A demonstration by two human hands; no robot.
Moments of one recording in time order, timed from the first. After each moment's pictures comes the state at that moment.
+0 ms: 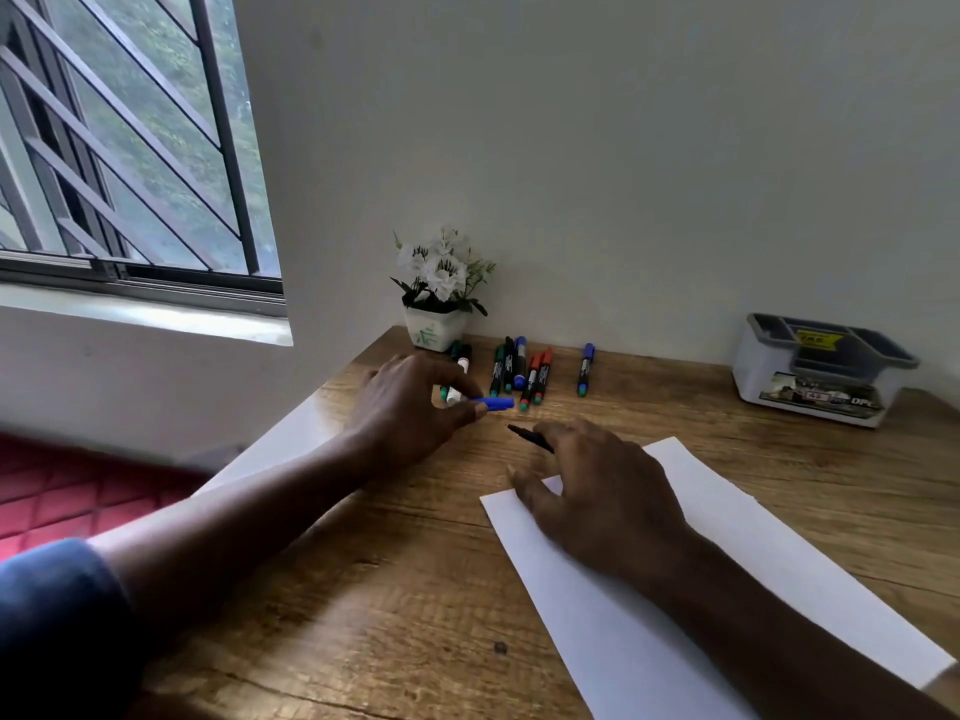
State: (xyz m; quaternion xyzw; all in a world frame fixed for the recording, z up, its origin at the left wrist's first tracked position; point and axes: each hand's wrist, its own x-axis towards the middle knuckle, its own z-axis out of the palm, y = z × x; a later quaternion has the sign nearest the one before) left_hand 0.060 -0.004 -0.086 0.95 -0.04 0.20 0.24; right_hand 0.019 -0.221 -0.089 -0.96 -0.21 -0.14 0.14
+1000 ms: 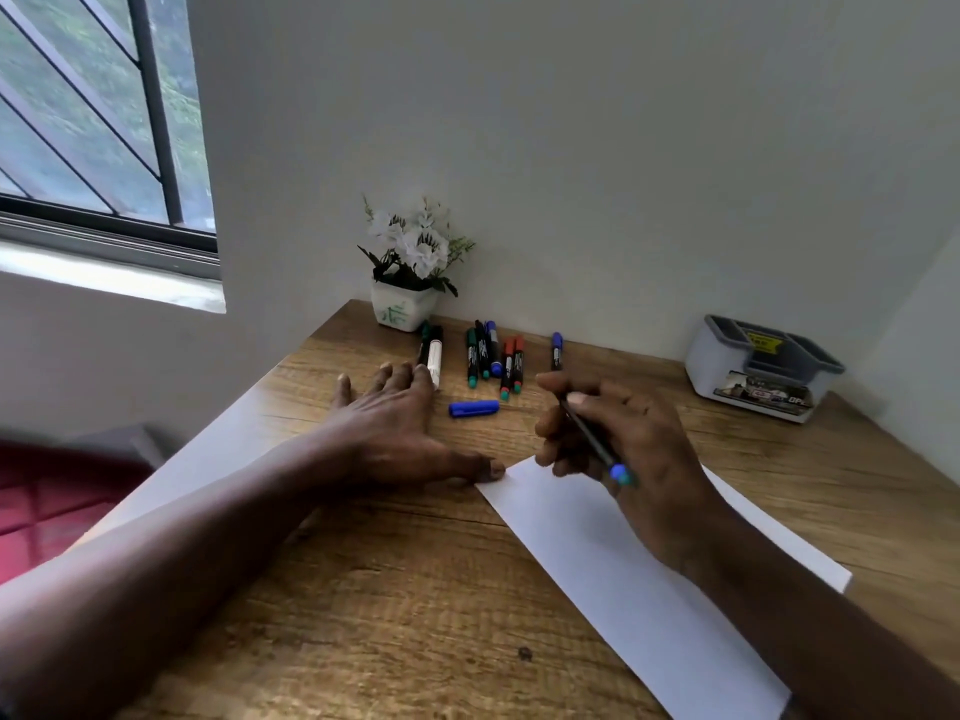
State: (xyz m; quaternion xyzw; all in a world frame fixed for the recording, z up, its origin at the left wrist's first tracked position) left_hand 0.046 -0.004 -0.079 0.98 -0.03 -0.08 0.16; right_hand 0.020 -0.230 -0.072 -0.71 -0.16 0.00 0.69
